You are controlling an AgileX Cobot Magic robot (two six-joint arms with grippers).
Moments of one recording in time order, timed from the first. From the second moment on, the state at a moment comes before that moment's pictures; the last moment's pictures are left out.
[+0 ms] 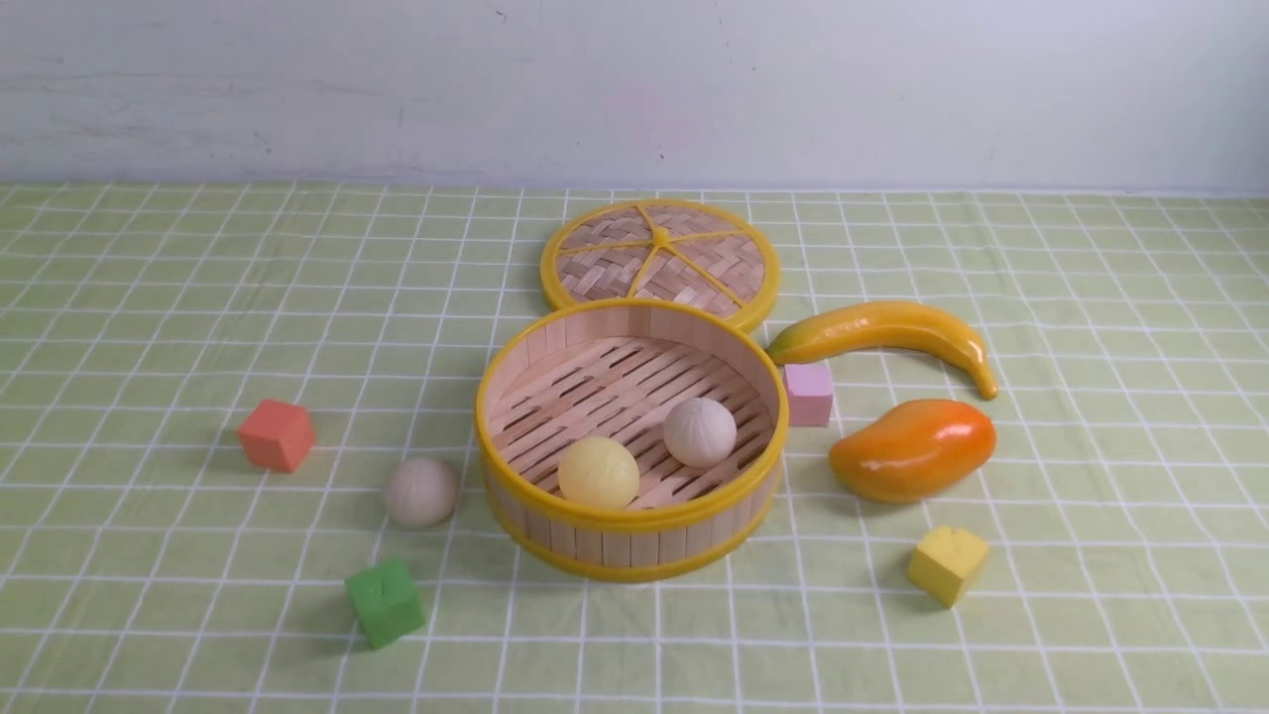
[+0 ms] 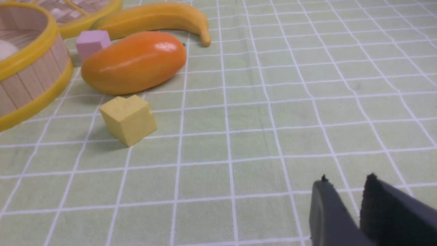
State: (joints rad) right arm 0.03 -0.01 0.02 -0.17 0.39 0.24; left arm -0.16 -0.02 -0.05 0.11 -0.09 -0.90
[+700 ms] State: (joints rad) right arm 0.03 -0.01 0.02 -0.17 0.39 0.24; left arm -0.16 0.56 -0.58 0.30 0.65 -0.79
